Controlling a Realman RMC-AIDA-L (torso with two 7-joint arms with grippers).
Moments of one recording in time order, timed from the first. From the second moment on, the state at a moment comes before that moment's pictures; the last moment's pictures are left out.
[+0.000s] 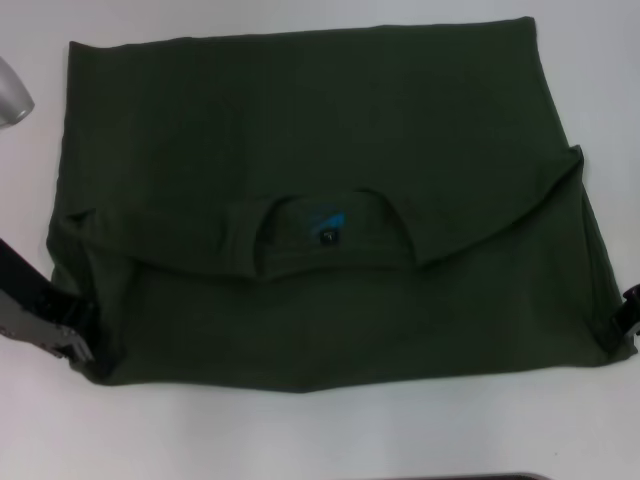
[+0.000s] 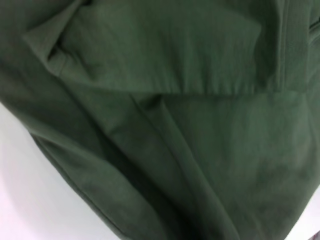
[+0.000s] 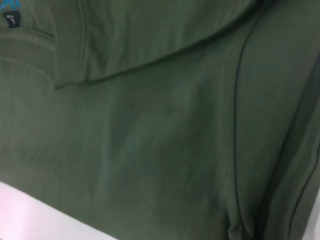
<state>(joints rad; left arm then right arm) -0.71 -2.02 -2.18 -0.90 -0.46 1.94 -2.69 0.62 1.99 -0.71 -0.81 -2.84 -1.79 2.45</state>
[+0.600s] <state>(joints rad) -0.70 -2.02 -2.20 -0.93 -0.44 2.01 -2.65 0.62 1.99 -0.71 -0.88 -2.82 -1.92 2.40</state>
